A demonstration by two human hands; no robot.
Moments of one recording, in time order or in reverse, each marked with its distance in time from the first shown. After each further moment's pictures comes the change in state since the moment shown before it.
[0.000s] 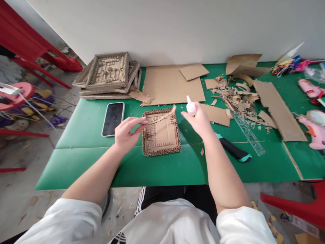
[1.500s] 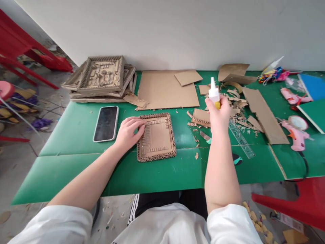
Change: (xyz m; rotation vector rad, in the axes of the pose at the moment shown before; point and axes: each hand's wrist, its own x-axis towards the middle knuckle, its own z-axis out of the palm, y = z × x) left_hand -0.004 -0.033 0.015 0.317 -0.226 -0.084; right_hand 0.035 0.032 -0.050 0.058 0.518 -0.097
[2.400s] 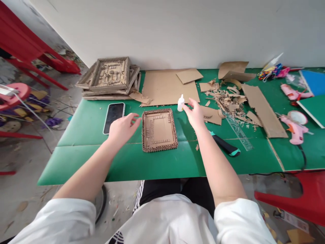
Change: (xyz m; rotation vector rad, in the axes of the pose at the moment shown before) left_hand 0.004 0.017 -0.040 0.203 -0.289 -0.473; right_hand -0.034 -0.007 0.051 0.041 -0.299 0.109
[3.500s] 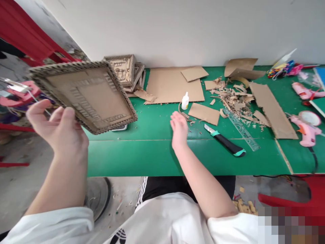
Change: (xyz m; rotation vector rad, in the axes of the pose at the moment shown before) left_hand -0.029 -0.048 -0.069 -1.058 0.552 -0.164; right_hand -0.090 -0.045 0.065 0.774 -0.017 0.457
